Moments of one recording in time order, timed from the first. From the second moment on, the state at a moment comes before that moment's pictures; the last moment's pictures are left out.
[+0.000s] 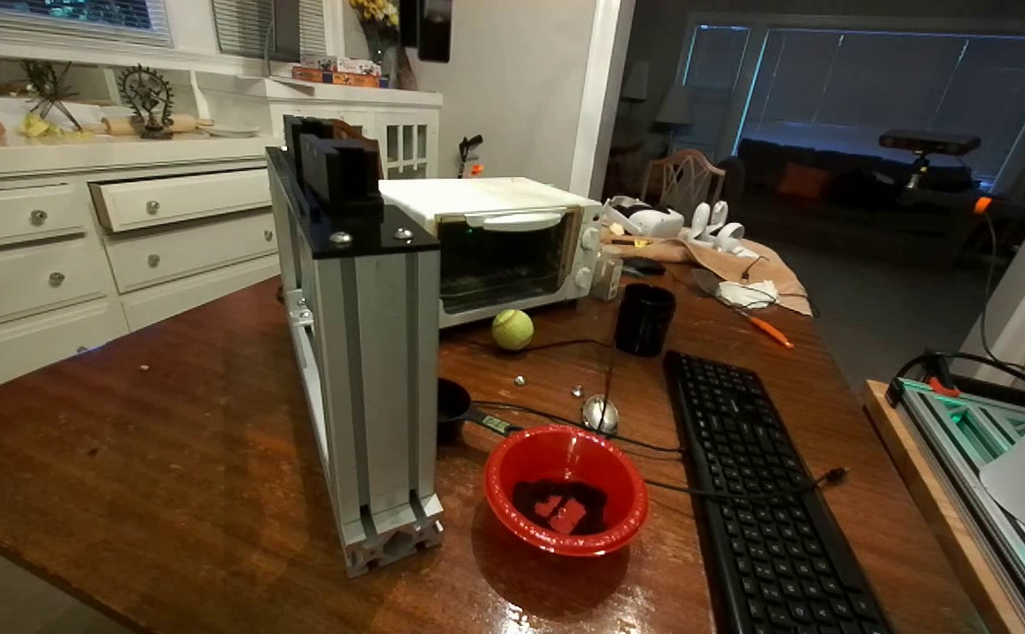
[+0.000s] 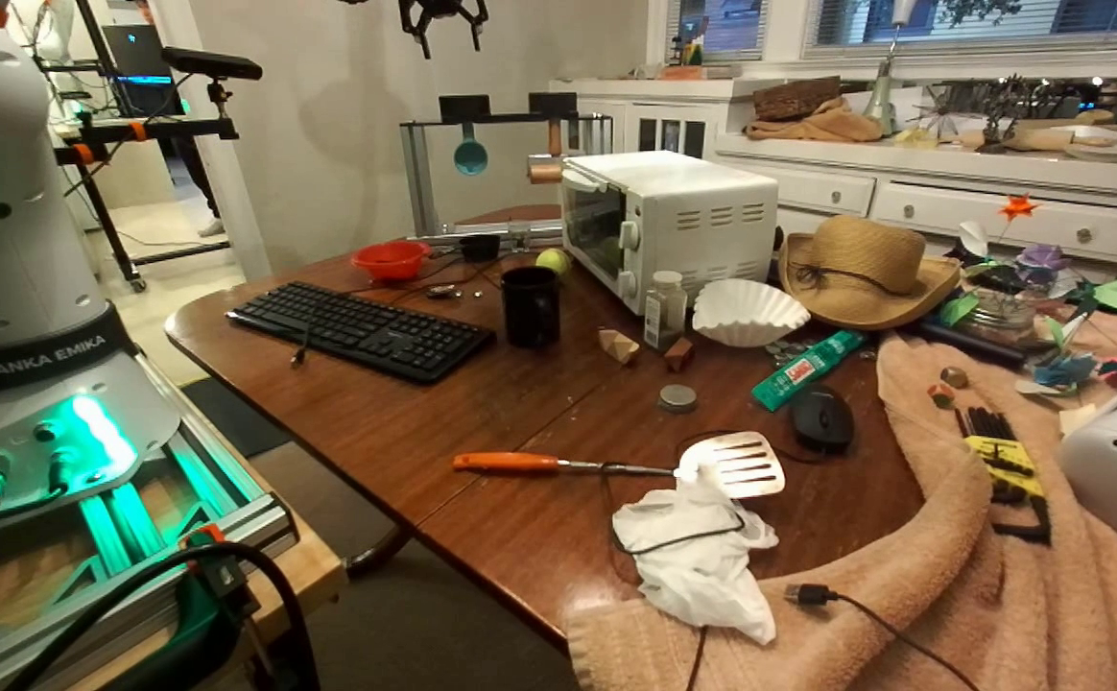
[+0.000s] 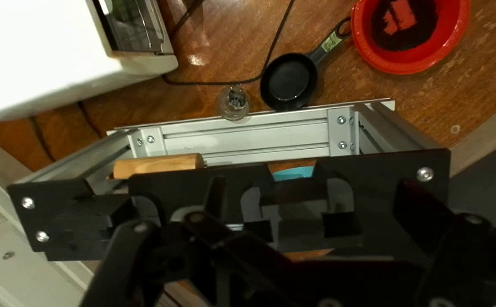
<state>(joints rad) 0.21 0.42 0.17 -1.24 -0.22 1.70 -0.35</state>
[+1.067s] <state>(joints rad) 0.09 -0.06 0.07 -2.03 -0.16 2.17 0.15</state>
